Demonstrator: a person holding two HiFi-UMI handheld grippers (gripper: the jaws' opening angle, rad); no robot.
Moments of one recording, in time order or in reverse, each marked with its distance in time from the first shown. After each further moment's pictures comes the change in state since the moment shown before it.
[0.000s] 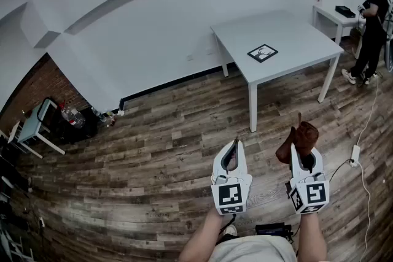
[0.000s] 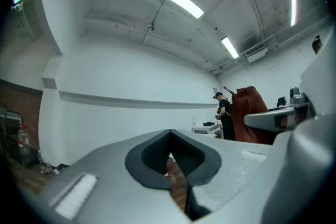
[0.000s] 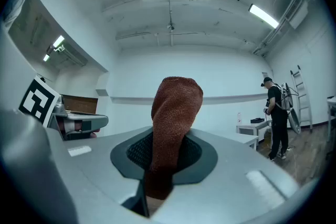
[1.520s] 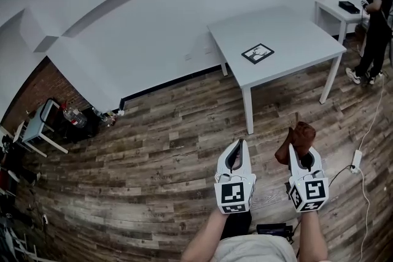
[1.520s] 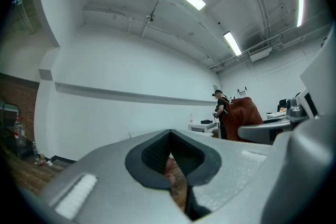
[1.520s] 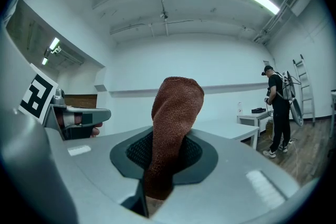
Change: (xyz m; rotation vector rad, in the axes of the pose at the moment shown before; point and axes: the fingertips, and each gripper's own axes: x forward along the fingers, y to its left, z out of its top) left arm 0.083 -0.077 -0.022 -0.051 0.055 -0.014; right arm 0.039 -0.096 -0.041 0.039 0.098 0.036
